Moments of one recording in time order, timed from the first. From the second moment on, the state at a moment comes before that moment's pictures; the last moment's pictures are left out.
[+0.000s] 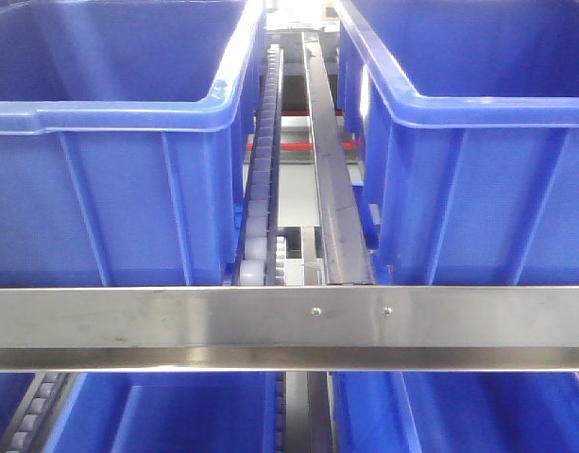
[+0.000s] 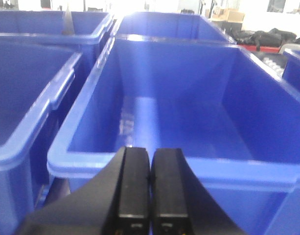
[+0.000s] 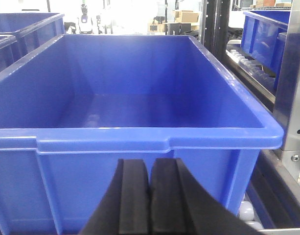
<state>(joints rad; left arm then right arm) -0.06 0.26 -0.18 -0.34 0.01 0.23 -0.05 -0.01 0.03 0.04 -0.03 0.03</state>
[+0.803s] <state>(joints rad) -0.06 -0.01 0.01 -0.07 -0.04 0.05 -0.05 -0.01 0.03 0.04 -0.03 0.03</state>
